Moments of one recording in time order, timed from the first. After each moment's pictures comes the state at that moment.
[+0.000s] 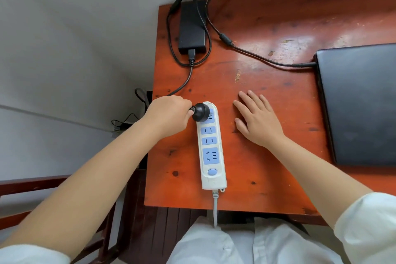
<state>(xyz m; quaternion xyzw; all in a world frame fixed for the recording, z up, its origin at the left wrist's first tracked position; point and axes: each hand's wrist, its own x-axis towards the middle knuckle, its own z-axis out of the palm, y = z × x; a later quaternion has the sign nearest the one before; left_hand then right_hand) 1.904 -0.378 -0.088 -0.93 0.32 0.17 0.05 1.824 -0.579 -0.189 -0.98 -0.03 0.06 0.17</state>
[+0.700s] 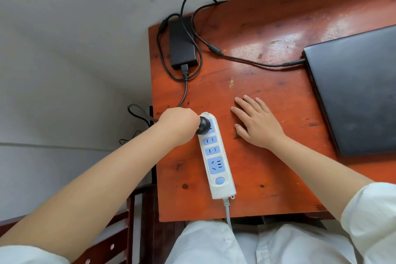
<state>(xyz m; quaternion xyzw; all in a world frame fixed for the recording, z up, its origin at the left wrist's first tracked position) 1.909 -0.430 -0.062 -0.82 0.30 0.34 0.34 1.824 -0.580 -0.187 -0.98 -0.02 0.06 0.18</state>
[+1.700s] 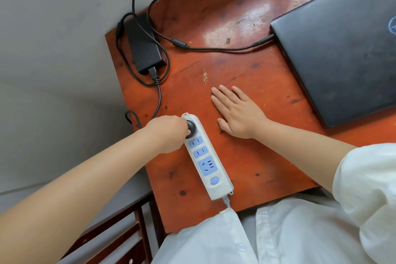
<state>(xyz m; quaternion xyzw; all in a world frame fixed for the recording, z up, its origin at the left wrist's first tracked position) 1.914 -0.447 -0.078 -0.73 0.39 0.38 0.40 1.825 -0.578 -0.198 -0.98 -0.02 0.11 0.14</state>
